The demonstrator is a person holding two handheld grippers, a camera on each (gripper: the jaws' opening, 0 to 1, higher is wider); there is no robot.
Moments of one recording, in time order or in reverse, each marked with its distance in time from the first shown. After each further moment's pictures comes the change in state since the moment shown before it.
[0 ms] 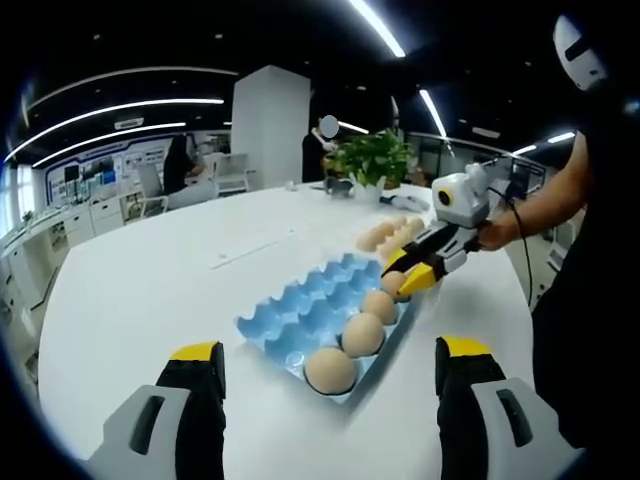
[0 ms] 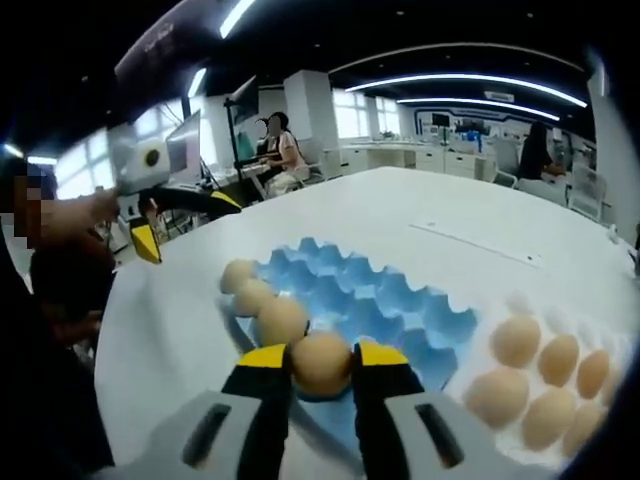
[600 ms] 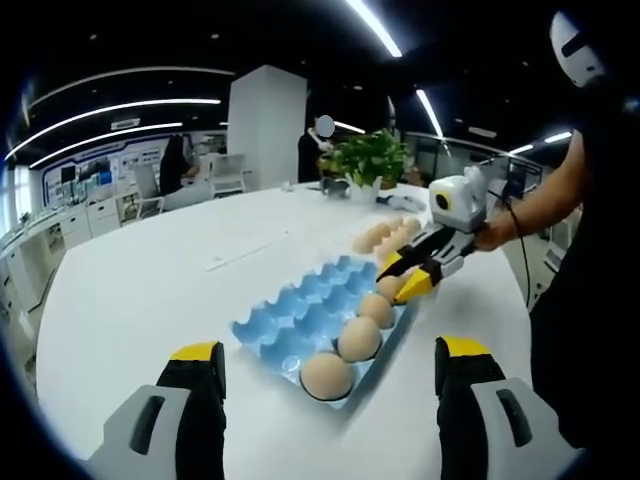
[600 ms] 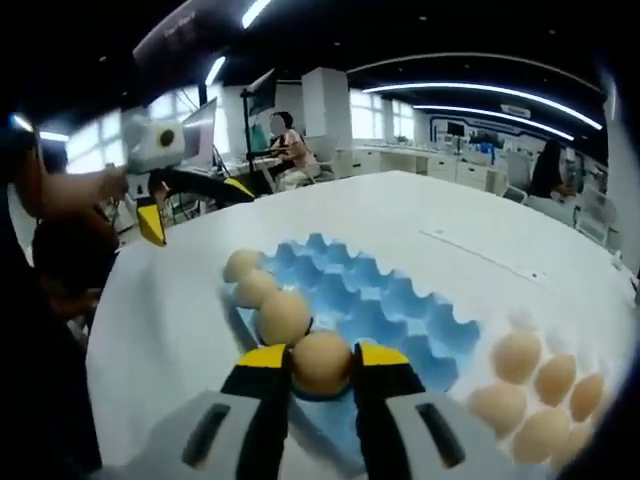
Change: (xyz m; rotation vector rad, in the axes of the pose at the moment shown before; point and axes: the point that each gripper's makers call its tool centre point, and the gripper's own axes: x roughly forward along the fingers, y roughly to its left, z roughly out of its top) left arm 0.003 -0.003 0.004 0.005 -0.003 -0.018; right arm 0.003 0.004 -0.002 -0.111 0.008 0.022
